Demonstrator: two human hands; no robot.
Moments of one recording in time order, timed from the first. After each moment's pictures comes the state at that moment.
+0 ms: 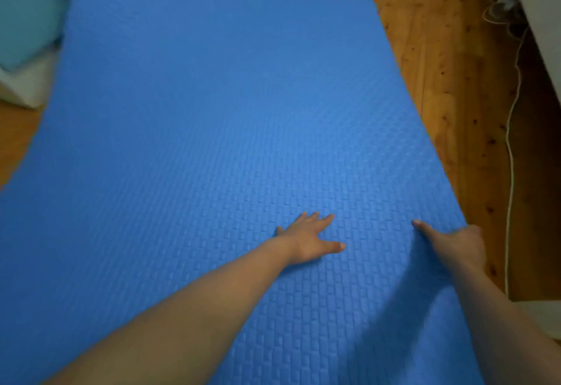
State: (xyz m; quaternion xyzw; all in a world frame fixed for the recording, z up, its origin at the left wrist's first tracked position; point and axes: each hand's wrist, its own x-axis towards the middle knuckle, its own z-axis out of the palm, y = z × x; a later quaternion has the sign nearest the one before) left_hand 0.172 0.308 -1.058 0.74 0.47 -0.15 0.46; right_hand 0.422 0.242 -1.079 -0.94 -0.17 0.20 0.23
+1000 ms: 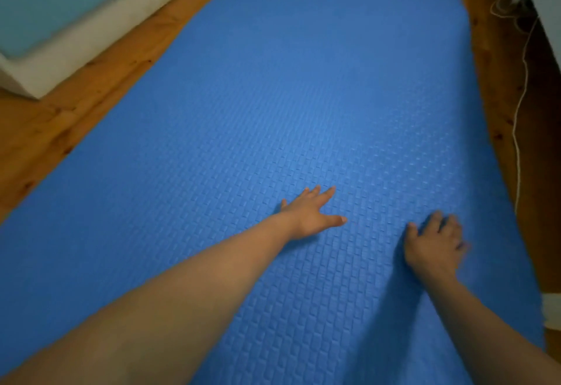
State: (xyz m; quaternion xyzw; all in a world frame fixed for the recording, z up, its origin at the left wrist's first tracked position) left_hand 0.163 0.326 -1.046 0.76 0.47 -0.09 0.44; right_hand 0.376 0.232 -1.105 -0.93 -0.34 0.13 0.04
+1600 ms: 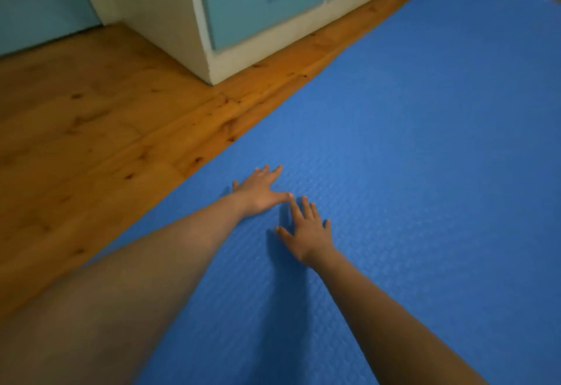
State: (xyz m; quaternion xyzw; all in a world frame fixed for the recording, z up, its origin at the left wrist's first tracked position) left_hand -0.166 0.400 -1.045 0.64 0.69 -0.02 0.33; right_hand -0.028 0.356 -1.078 -0.60 -0.73 0.32 -0.06
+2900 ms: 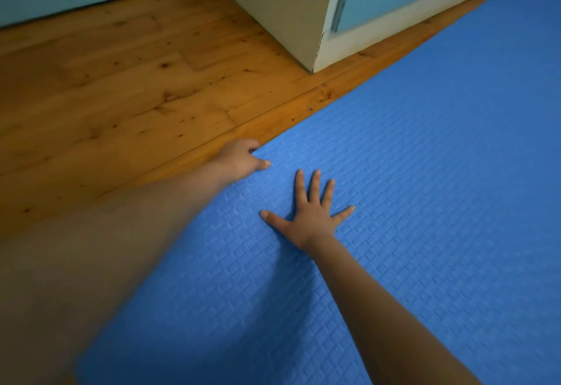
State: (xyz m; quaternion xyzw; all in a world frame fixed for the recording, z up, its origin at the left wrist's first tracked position) left_hand -0.421 0.425 -1.080 0.45 0.77 0.23 0.39; right_hand -0.251 0.393 -1.104 -0.59 -0.76 0.28 -0.09
